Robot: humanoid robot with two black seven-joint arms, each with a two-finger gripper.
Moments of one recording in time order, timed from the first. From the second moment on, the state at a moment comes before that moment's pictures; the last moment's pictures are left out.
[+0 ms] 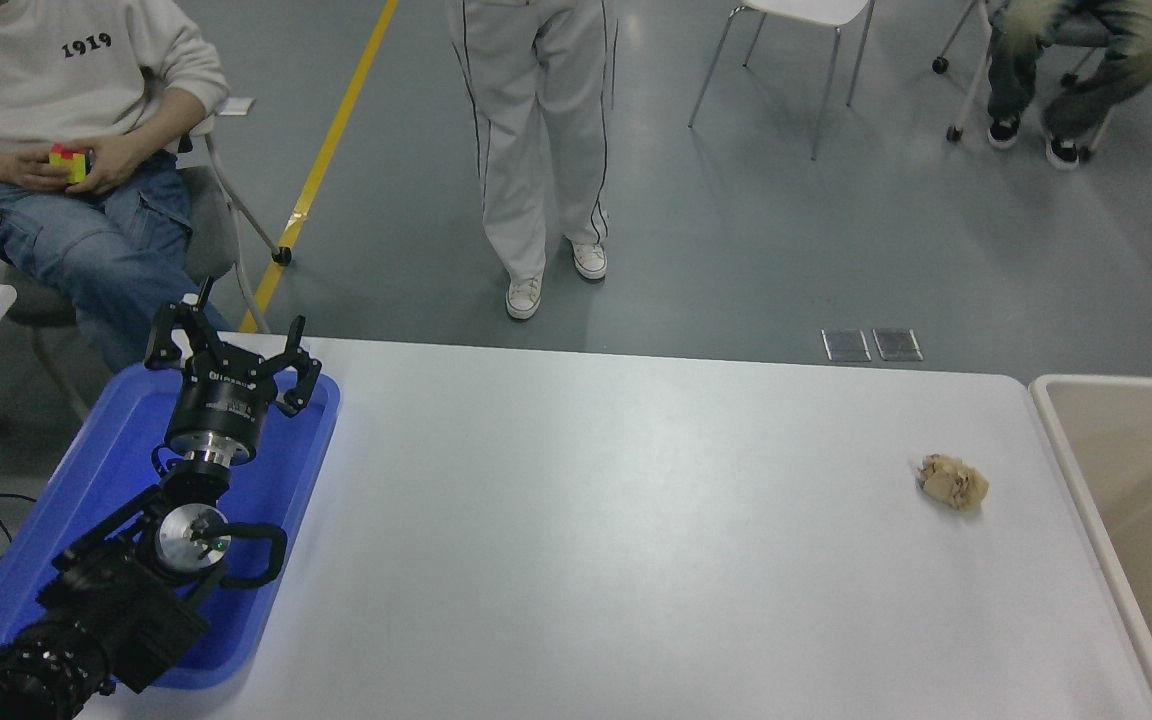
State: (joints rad) left arm -0.62 0.18 -0.87 -0.41 -0.09 -0.57 -0.51; right arm 1.86 -0.83 -1.42 1.21 -0.32 0.54 -0.01
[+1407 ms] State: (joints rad) left arm -0.62 0.18 -0.87 -0.41 -0.09 -0.57 -0.51; right arm 2.28 -0.46 -1.35 1.36 -0.30 0.78 -0.01
